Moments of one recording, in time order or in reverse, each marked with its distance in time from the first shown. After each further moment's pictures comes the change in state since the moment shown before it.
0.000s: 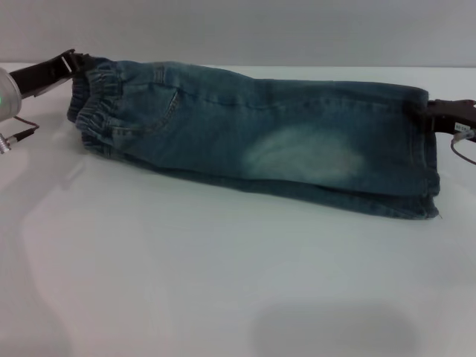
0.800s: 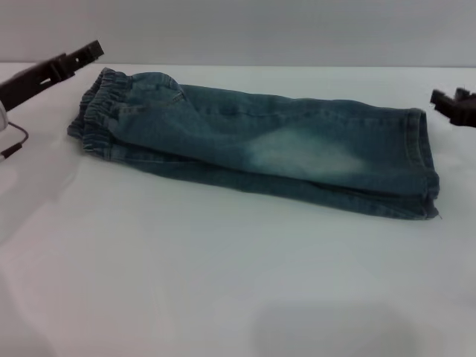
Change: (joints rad) left arm 0.092 0.002 -0.002 -0.054 -0.327 0.134 0.443; right arm -0.073 0.019 -0.006 -0.035 0.192 0.057 -0.077
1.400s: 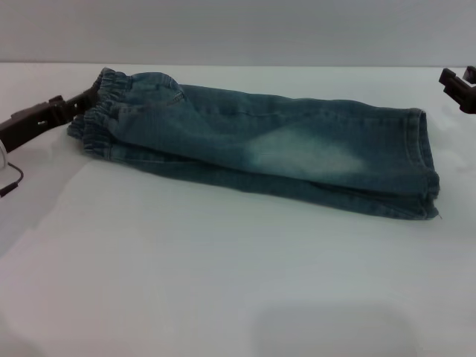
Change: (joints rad) left arm 0.042 0.003 0.009 -0.078 0.008 -0.030 0.120; right arm -0.054 0.004 -0.005 0.005 0.217 -0.142 -0.178
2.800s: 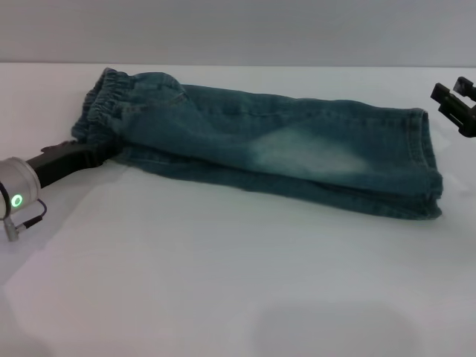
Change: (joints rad) left arm -0.028 -0.010 0.070 -0.143 -0.004 -0.112 0.171; right arm -0.083 -0.005 -0.002 0.002 0.001 -0.248 -0.072
